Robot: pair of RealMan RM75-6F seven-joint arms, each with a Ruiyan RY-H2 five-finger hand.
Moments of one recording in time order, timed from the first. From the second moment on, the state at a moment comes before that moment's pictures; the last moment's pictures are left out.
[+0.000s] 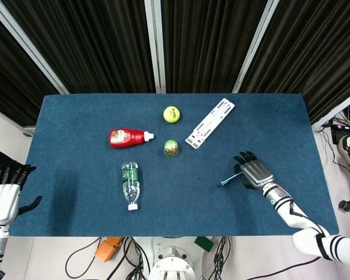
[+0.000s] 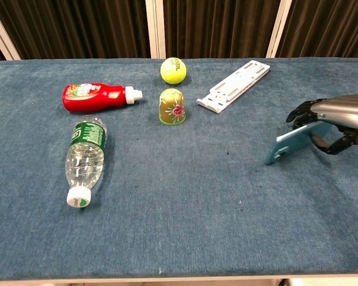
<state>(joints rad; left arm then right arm) -0.06 -1.16 -0.04 -1.59 1.48 1.50 0.11 0.62 -1.35 0.05 -1.43 -1.29 0.78 -0.19</state>
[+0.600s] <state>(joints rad) -0.05 -1.16 -0.04 -1.59 1.48 1.51 0.11 0.69 -1.44 0.07 -1.37 -1.20 0.76 -0.33</state>
